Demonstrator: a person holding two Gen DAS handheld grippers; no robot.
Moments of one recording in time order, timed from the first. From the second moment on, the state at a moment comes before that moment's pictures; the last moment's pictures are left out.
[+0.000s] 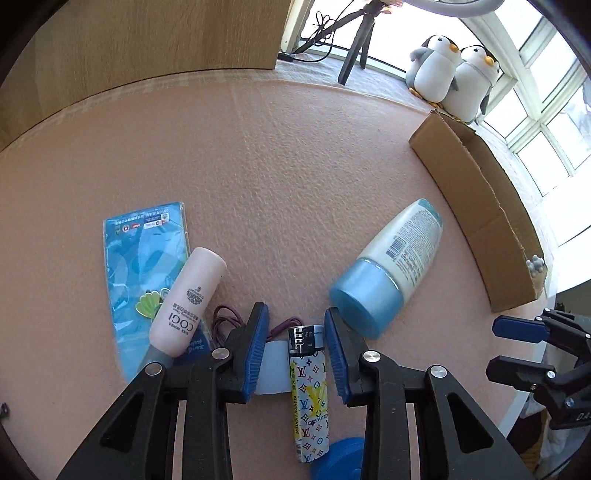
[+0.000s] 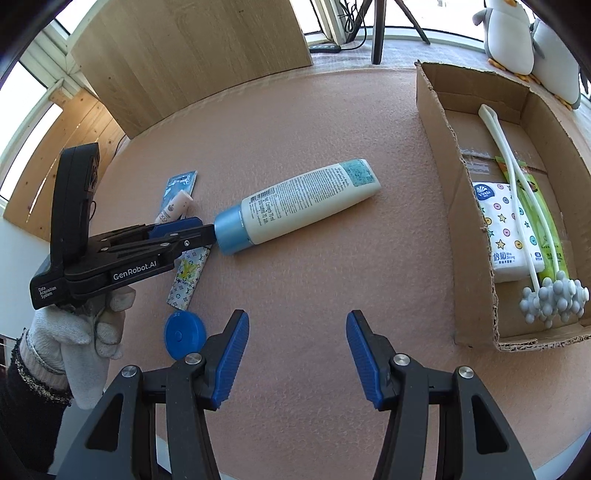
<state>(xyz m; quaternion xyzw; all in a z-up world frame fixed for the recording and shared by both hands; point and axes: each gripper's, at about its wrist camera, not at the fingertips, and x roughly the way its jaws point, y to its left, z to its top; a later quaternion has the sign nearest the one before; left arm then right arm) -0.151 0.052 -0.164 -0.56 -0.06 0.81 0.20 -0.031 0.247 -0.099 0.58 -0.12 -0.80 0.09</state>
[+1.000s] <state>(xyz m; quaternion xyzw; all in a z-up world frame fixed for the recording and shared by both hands) -0.095 0.030 -0.154 -0.53 -0.10 0.83 0.15 -0.021 0.221 -0.095 0.58 -0.10 -0.80 0.10</state>
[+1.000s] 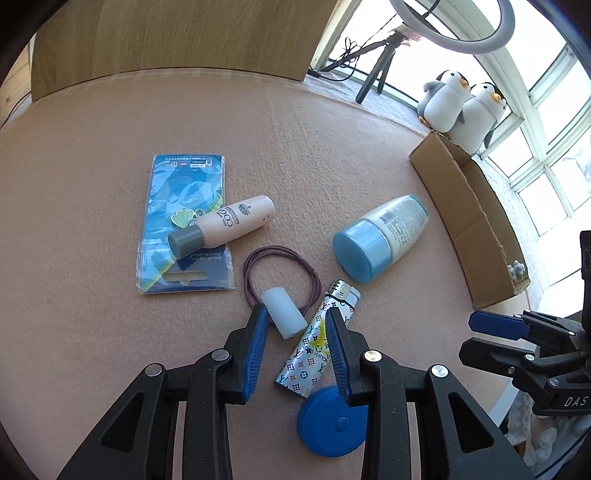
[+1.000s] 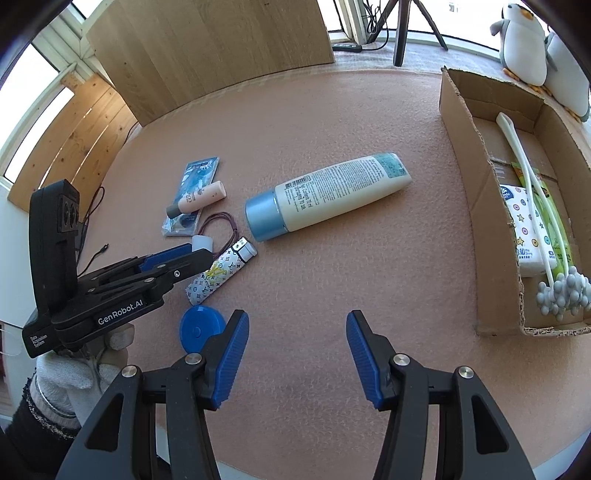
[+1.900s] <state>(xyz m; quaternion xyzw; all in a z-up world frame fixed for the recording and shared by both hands) -0.077 -0.047 -0.163 -0.54 -0.16 0.82 0.10 -0.131 0.107 -0.112 0.60 0.07 -0.77 0.20</state>
